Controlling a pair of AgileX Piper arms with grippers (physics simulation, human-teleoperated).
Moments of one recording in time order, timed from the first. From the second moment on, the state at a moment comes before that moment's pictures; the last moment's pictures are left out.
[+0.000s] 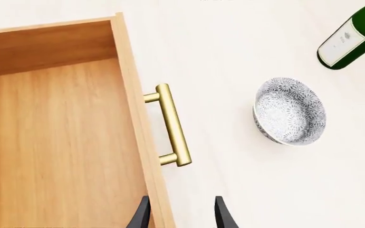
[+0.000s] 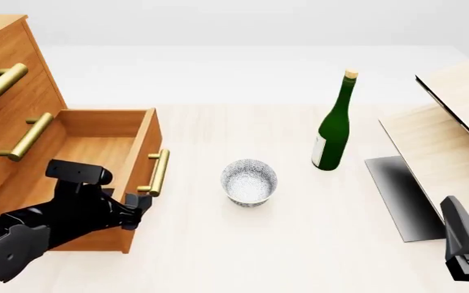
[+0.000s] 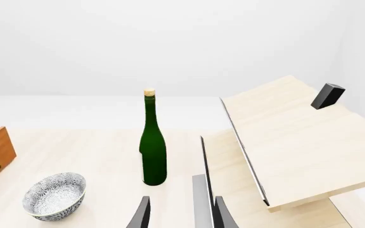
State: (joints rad) left arm -0.38 1.22 -0.35 -0.13 -0.13; right arm 0.00 0.01 0.00 0.00 -0.01
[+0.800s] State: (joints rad) left arm -0.40 1.11 -0.35 -0.08 -0.09; right arm 0.00 0.01 0.00 0.00 -0.01
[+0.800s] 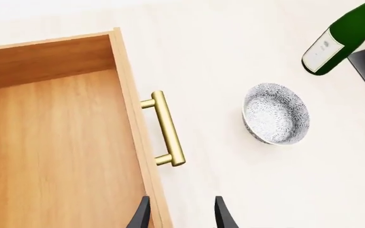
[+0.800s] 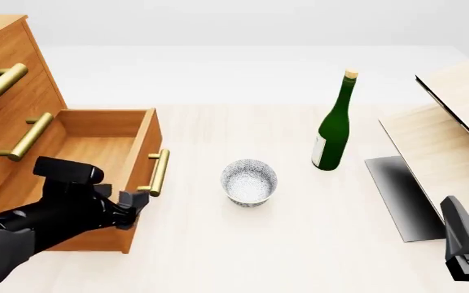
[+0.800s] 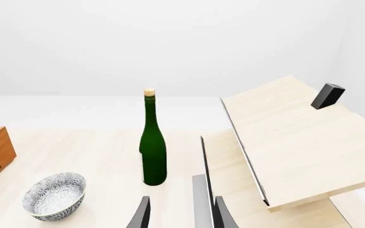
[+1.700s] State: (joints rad) left arm -0.42 0.82 -0.37 0.08 -0.06; right arm 0.00 0.01 0.00 0.00 -0.01
